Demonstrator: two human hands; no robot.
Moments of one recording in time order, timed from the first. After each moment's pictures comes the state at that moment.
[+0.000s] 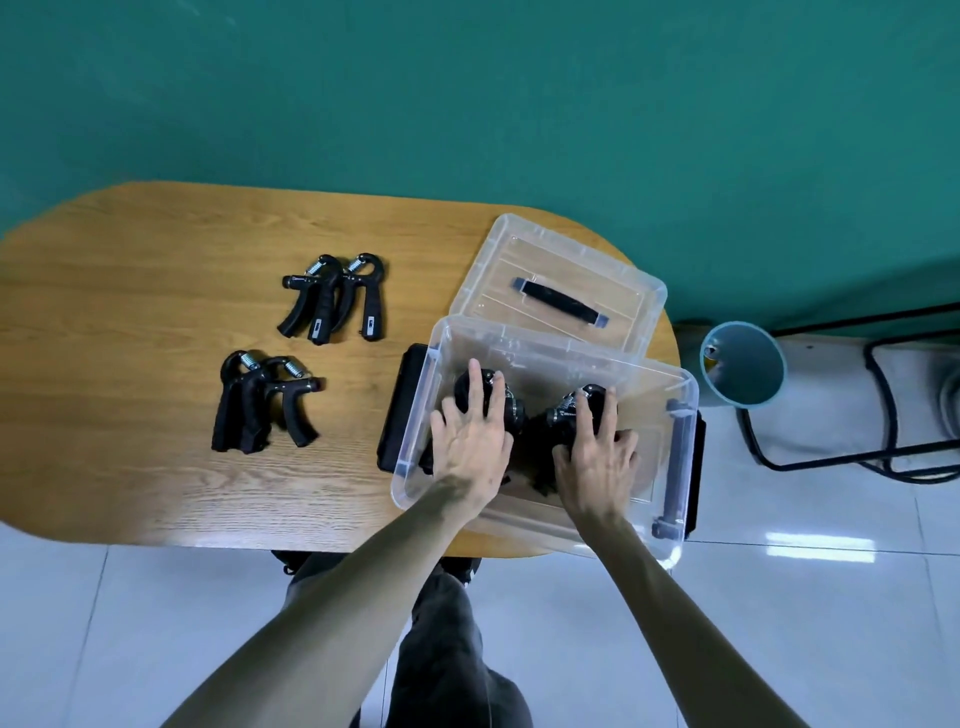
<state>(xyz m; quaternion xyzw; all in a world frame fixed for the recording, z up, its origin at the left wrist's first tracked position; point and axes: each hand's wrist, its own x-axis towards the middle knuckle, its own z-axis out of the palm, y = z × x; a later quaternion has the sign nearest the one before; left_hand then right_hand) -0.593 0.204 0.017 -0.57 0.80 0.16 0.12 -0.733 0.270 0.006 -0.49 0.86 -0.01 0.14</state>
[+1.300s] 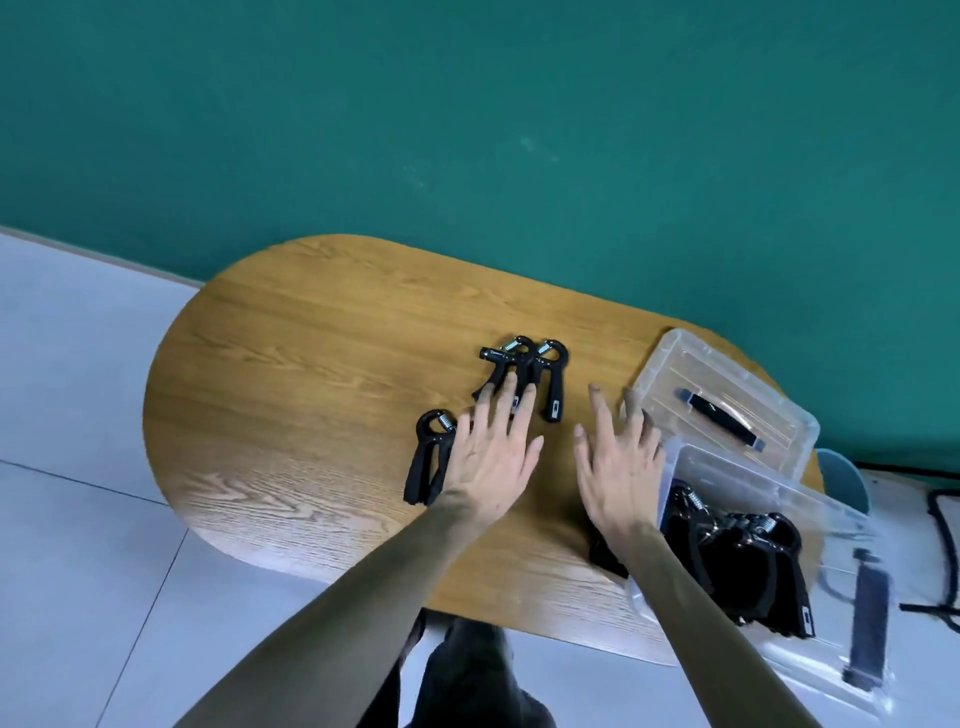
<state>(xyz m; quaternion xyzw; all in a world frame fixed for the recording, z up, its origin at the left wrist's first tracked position) -0.330 0.075 0.062 -0.56 0.81 0.20 0.04 -0.494 0.106 0.077 -0.61 0.79 -0.02 0.06</state>
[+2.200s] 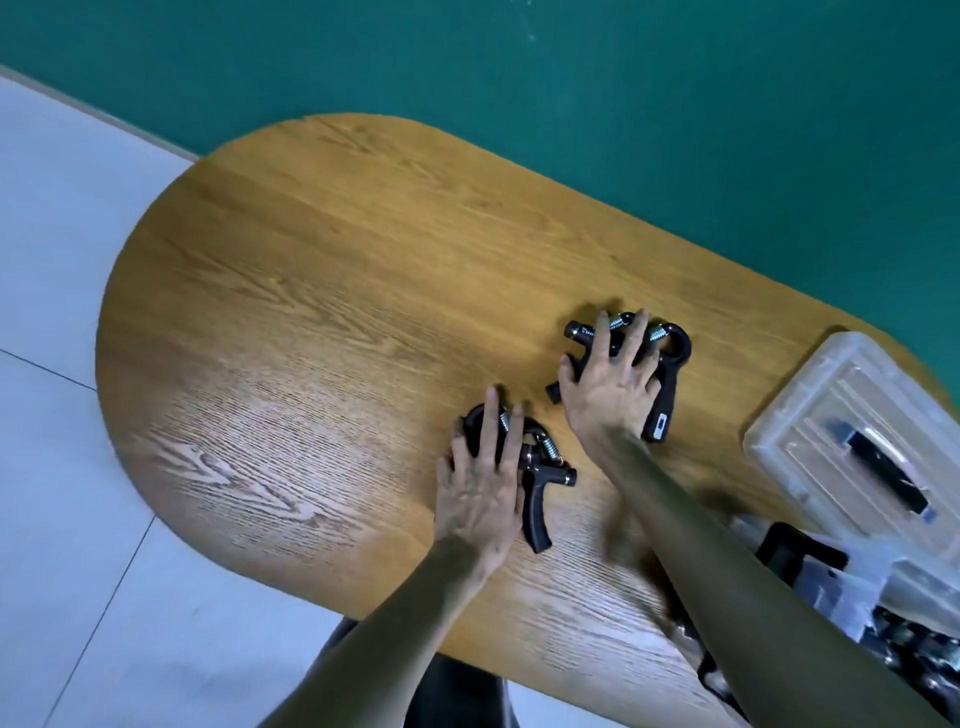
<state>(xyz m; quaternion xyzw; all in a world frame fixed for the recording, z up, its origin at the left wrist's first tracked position) -0.277 0.076 -0.084 -0.66 0.68 0.32 0.06 -0.410 -0.047 -0.089 -0.59 0.78 0.11 0.15</state>
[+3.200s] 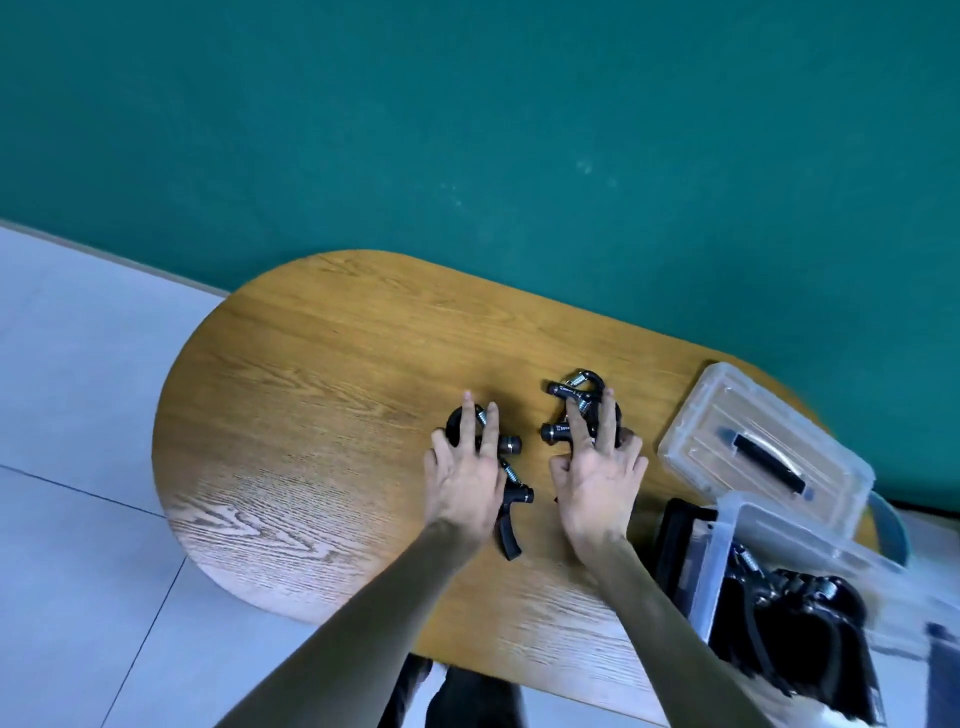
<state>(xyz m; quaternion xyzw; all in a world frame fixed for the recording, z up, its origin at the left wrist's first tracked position) -0.274 0.044 0.035 -0.65 0.71 0.25 0.07 -0.426 0.050 0.041 -0.61 0.79 -0.01 0.05</state>
